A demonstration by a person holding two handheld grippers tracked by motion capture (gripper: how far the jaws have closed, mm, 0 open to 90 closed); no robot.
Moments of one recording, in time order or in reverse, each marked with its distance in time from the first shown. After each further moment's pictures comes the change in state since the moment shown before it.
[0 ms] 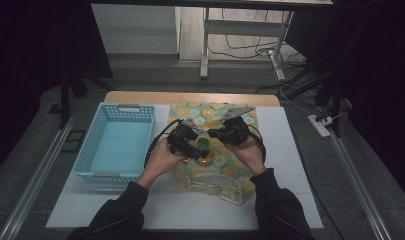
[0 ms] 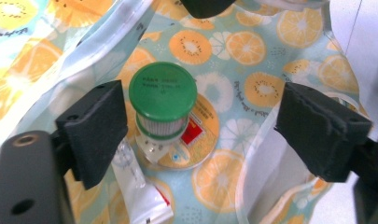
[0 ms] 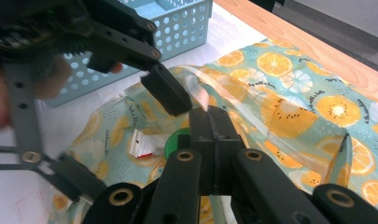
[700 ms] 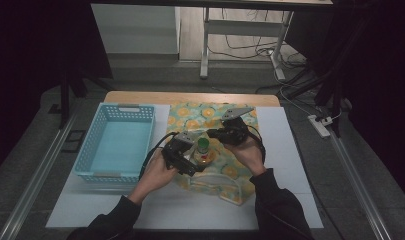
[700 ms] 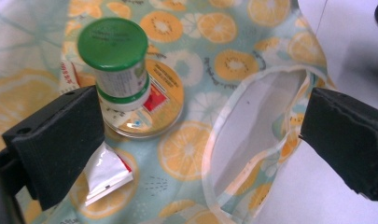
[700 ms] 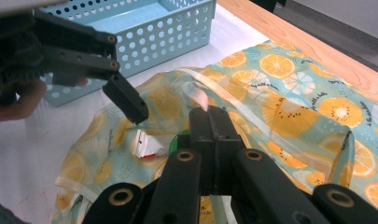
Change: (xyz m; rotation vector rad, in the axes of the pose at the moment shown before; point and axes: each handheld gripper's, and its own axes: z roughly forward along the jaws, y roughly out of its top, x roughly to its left) left arm -0.025 -0.032 -0.001 -0.021 -0.042 0.035; right arm 0.003 0.001 0.000 -0.001 0.003 -0.010
